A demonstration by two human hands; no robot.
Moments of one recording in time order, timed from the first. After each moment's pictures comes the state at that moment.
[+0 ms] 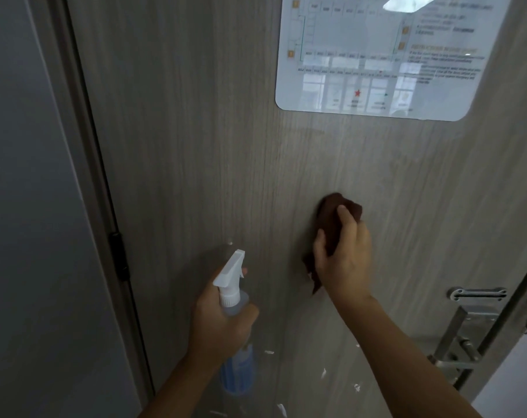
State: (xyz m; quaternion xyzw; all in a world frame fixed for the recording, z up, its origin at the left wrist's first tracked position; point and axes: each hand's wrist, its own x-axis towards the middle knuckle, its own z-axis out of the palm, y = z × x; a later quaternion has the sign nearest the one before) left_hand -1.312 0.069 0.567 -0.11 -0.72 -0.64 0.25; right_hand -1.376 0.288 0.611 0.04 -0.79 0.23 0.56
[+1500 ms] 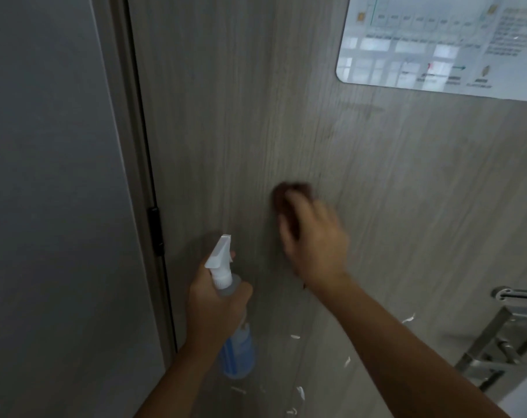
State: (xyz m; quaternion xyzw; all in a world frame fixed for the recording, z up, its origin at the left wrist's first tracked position) left_hand -1.322 0.011 0.547 0.01 -0.72 -0.64 0.28; right_hand -1.392 0.182 0.612 0.14 -0.81 0.11 0.56
